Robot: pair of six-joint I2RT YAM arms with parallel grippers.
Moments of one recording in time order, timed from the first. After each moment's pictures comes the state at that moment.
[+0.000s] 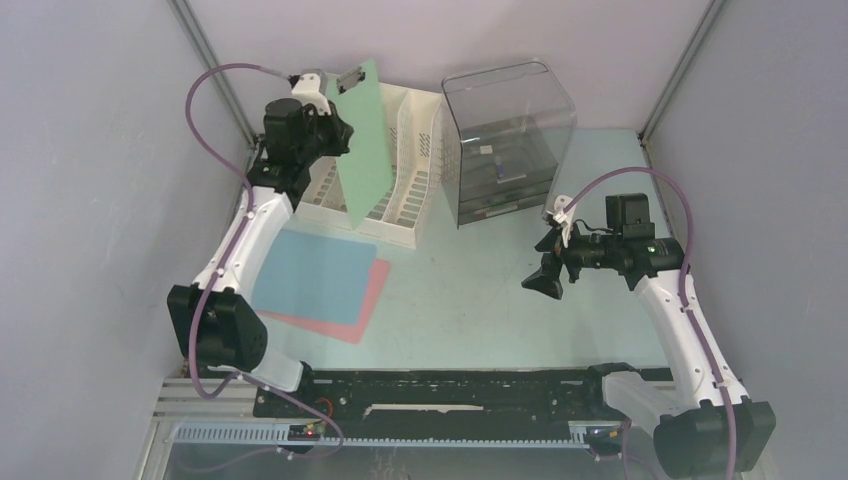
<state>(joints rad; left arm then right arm) -0.16 1.52 1.46 -0.21 0.17 -0.19 0.10 1.02 0.99 -0.86 -0.92 -0.68</state>
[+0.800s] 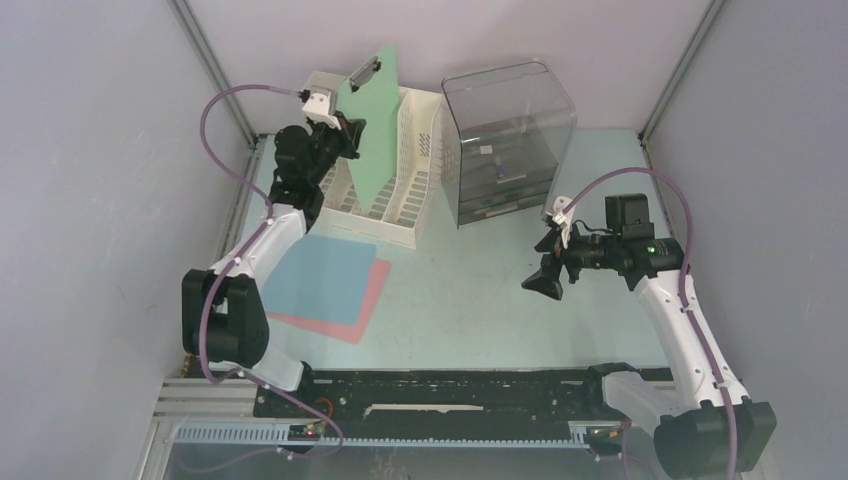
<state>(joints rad) -0.17 1.52 1.18 0.43 0.28 -0.12 0.10 1.02 0.99 -0.86 -0.92 -0.69</state>
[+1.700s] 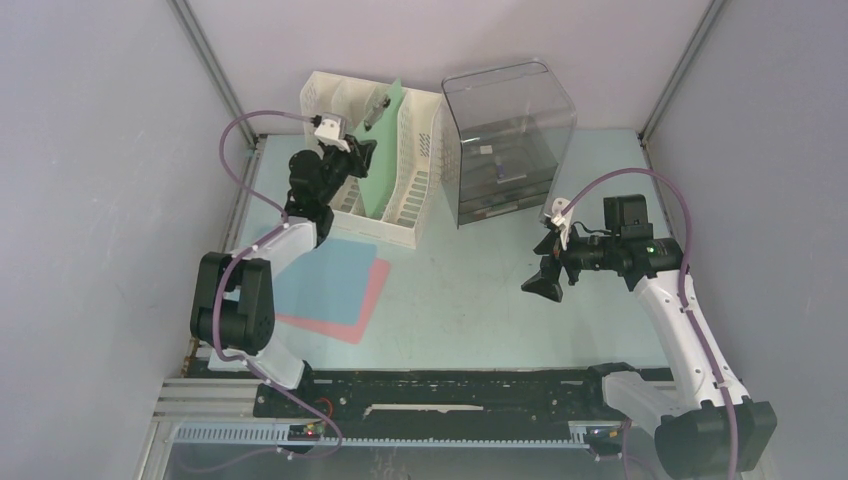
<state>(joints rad) -0.18 1.61 1.00 0.70 0.29 -0.13 0.11 1.02 0.99 -0.88 -0.92 -0.70</state>
